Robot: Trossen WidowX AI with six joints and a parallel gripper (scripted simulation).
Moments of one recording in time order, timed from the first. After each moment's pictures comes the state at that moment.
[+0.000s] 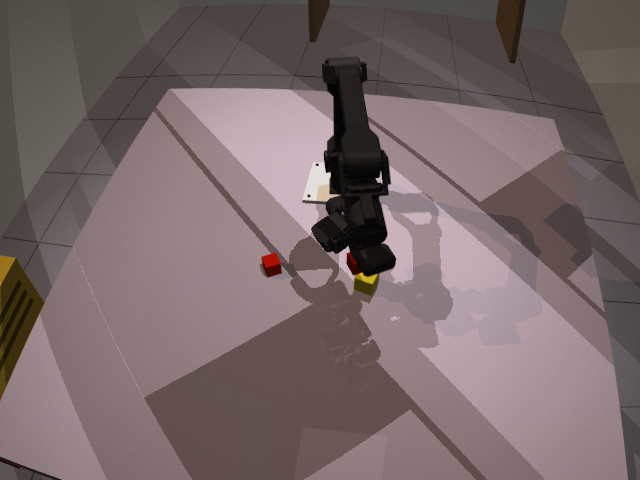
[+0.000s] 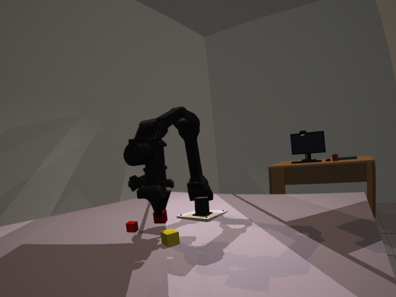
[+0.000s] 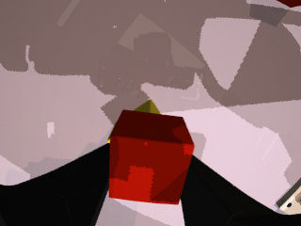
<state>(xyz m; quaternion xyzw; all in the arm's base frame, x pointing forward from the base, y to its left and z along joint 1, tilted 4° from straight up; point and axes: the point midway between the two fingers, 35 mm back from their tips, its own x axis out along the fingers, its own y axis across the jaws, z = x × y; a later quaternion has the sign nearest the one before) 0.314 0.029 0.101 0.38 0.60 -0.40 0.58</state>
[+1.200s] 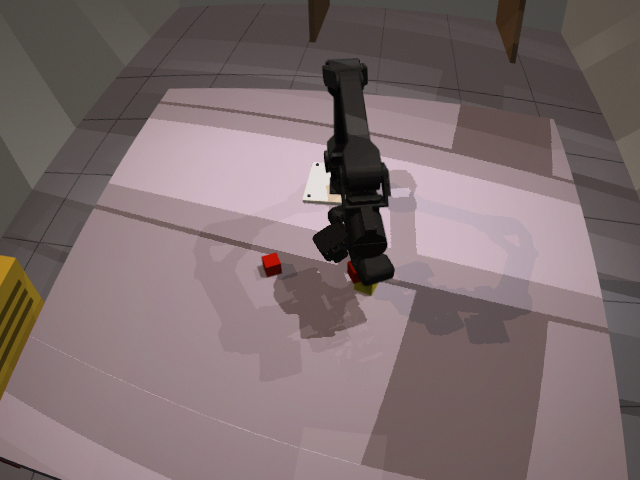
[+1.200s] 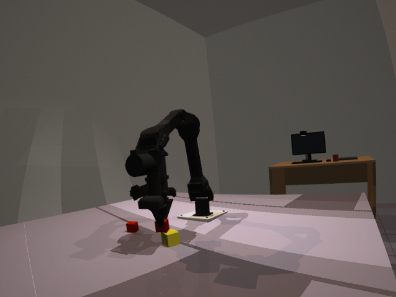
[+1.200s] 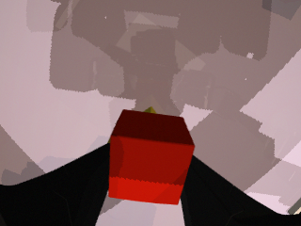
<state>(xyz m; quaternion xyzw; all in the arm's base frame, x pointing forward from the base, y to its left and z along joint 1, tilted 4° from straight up) 0.313 0.030 0.074 0.38 0.59 -0.41 0.58</state>
